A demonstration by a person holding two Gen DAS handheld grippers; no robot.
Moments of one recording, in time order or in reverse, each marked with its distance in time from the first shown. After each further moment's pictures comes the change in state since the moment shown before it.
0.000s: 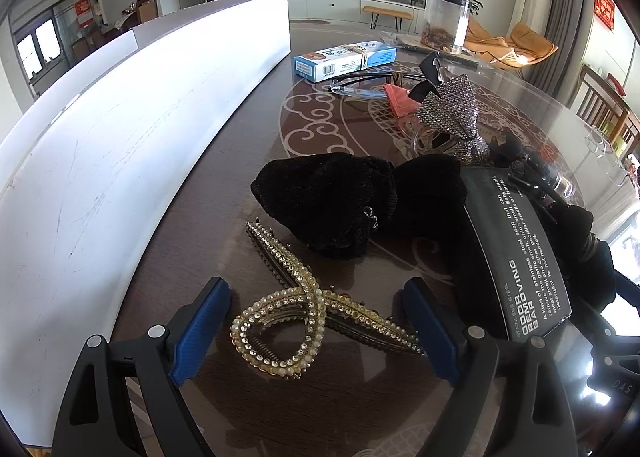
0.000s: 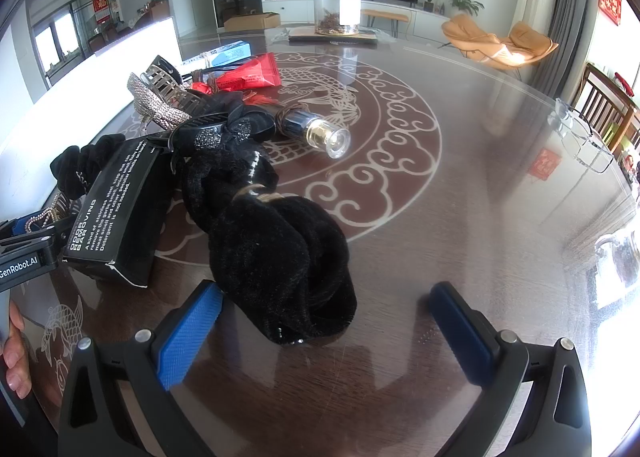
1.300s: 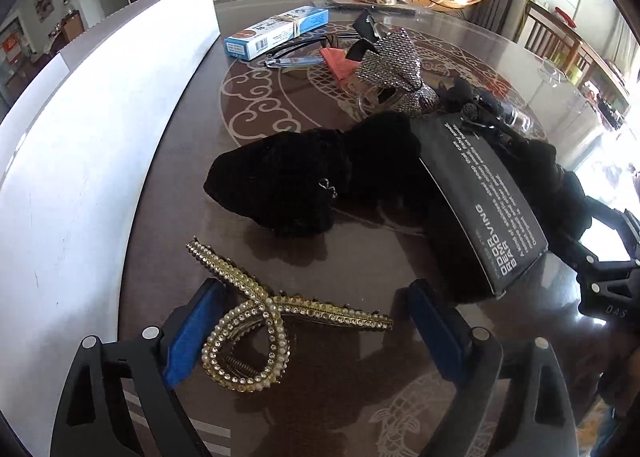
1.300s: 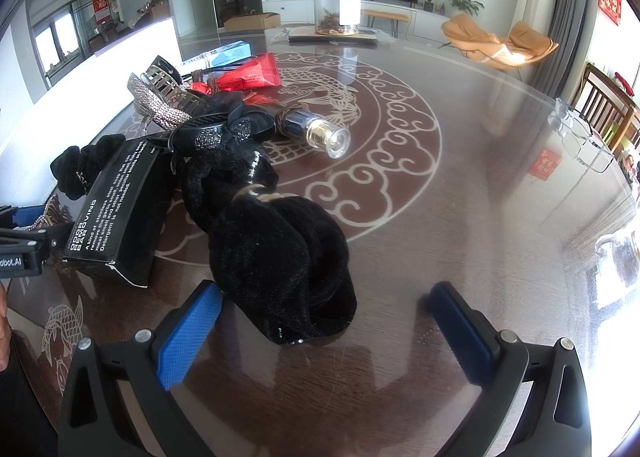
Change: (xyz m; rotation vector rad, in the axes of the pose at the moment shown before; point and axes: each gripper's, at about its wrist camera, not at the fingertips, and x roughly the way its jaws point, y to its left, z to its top) left arm 0.000 -0.002 0.008 0.263 0.140 -0.116; right arm -0.001 0.000 -0.001 -0.001 -0.001 0.002
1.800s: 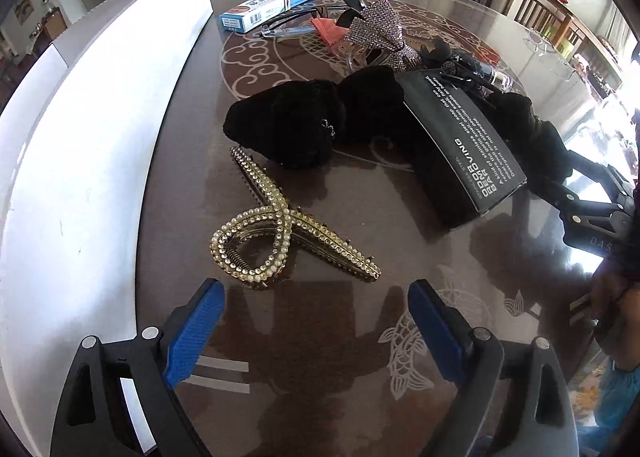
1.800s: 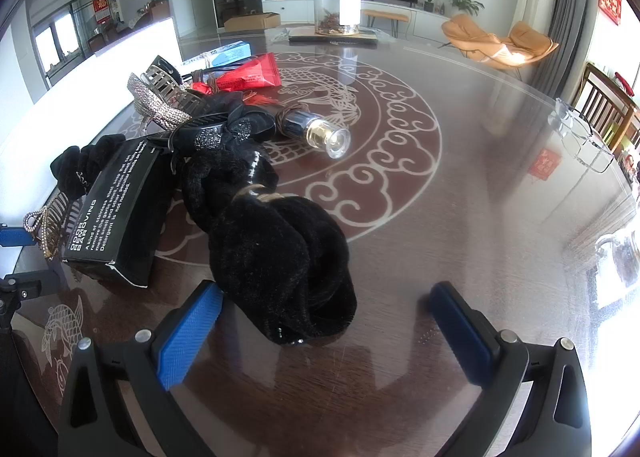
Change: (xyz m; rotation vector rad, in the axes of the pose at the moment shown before) left arm -0.021 0.011 -0.025 0.015 0.094 -0.030; right arm 0.000 0.000 0.000 0.000 0.000 0.000
